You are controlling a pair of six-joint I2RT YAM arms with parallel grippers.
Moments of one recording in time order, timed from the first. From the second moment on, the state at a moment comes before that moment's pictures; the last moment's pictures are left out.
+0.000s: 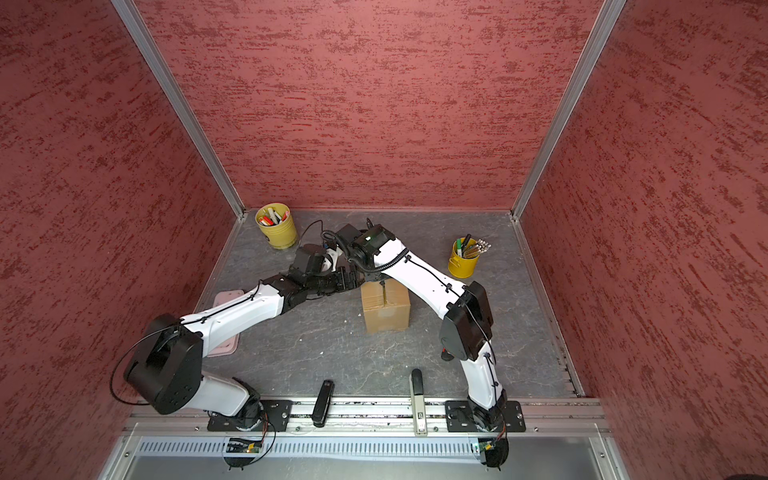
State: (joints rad) left arm -0.53 1.47 0.91 -0.08 0.35 -0.71; right arm 0.82 2.02 2.01 -1.40 0.51 0.69
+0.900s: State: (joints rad) left arm -0.57 1.65 0.91 0.19 0.32 -0.77; right arm 0.80 2.07 2.08 -1.55 0.63 0.73
